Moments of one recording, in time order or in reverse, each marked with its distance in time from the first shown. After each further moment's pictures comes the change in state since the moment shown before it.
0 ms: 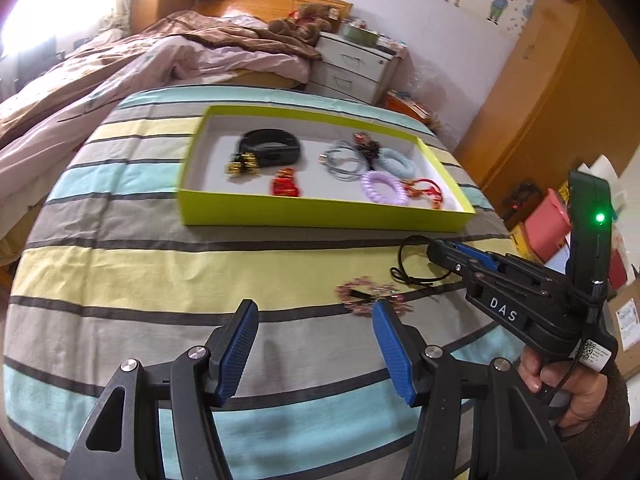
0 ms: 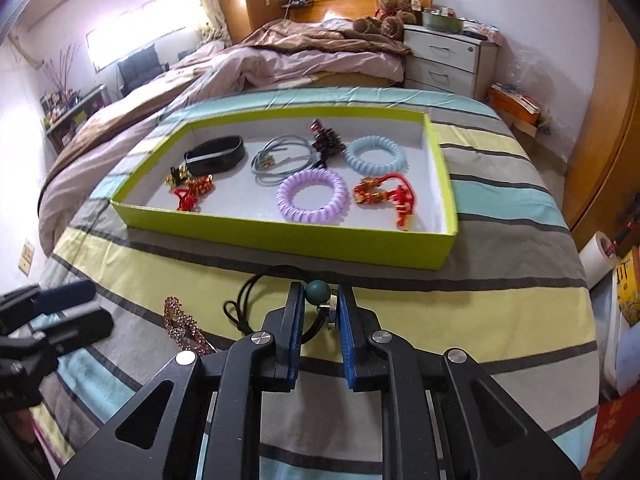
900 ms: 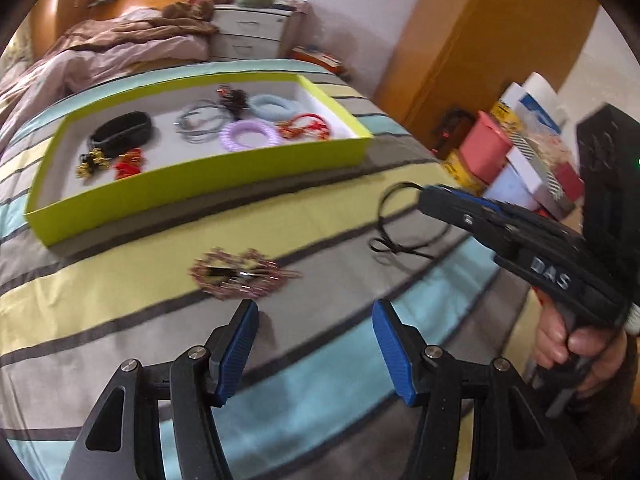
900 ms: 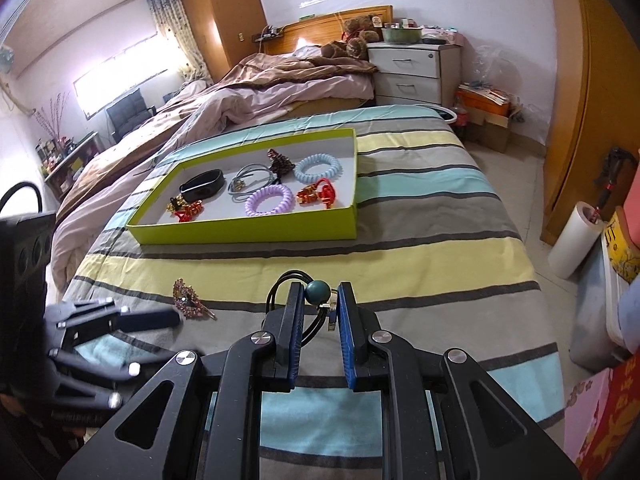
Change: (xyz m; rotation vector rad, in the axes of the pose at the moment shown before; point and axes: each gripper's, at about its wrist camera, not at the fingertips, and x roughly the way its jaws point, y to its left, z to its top) left arm 0.031 -0.062 -0.014 0.253 0.134 -0.207; right arm -0.058 -0.035 -0.026 0.122 -0.098 0.001
